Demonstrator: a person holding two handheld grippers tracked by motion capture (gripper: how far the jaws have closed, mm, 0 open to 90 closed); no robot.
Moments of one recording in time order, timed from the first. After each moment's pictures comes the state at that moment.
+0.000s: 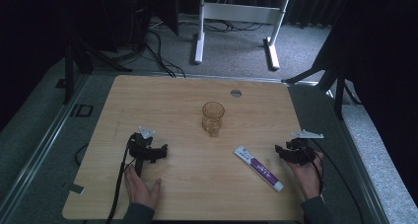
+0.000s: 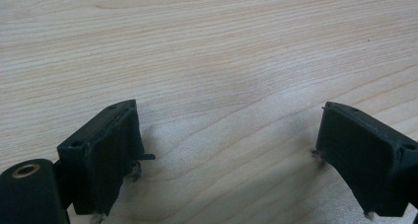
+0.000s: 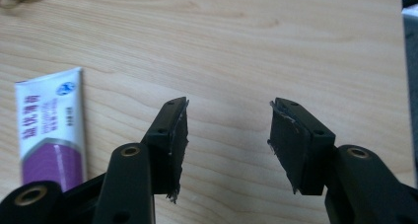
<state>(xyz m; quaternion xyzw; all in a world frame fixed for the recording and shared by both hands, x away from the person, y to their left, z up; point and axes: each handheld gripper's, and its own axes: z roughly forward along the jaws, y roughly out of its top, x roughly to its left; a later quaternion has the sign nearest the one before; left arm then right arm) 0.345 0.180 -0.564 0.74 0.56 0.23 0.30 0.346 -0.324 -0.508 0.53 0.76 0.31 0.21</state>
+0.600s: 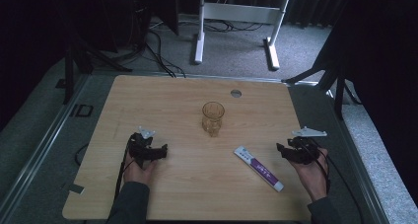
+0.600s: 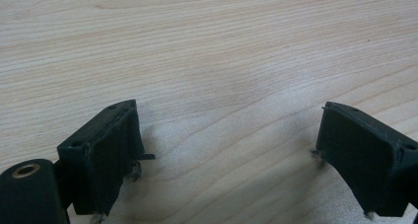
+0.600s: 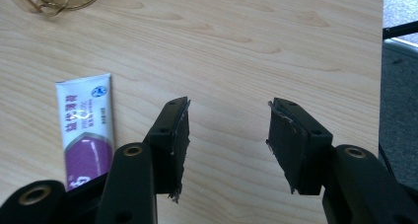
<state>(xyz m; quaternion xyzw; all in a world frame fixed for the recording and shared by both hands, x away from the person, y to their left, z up) 0.345 0.180 -0.564 0.73 0.56 0.23 0.30 0.334 -0.316 -0.476 0.49 0.78 0.30 0.23</state>
